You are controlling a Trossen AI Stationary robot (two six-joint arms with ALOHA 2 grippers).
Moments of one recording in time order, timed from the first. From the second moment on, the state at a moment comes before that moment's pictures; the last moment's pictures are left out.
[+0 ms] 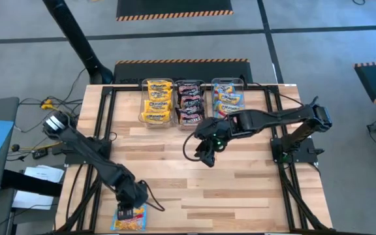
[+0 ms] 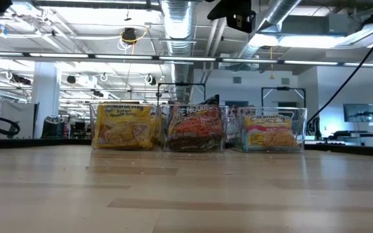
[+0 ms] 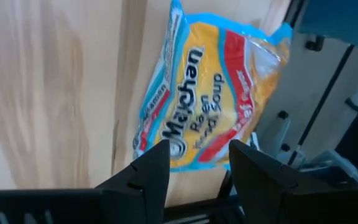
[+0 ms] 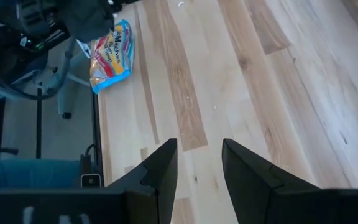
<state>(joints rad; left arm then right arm) -0.69 1.54 1.04 -0.74 0.33 -0.96 0.11 1.59 1.46 -0.66 -0.16 0.52</state>
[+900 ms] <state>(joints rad) -0.69 1.75 1.04 -0.60 0.34 -1.01 0.15 1.59 1.46 -0.67 -0.16 0.52</state>
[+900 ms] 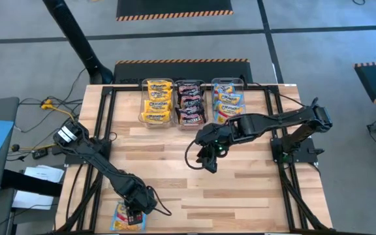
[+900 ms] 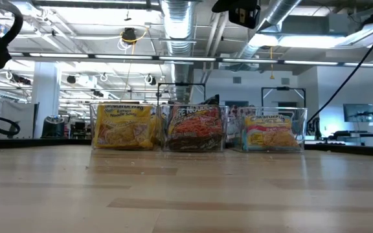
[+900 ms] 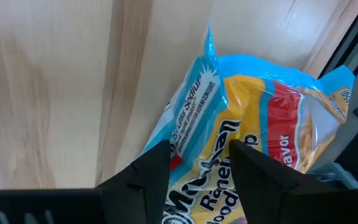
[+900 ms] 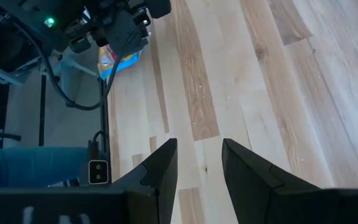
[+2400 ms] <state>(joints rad) -0.43 1.63 1.04 -0.36 0.39 -0.82 0.21 1.42 1.47 -0.74 -0.26 0.63</state>
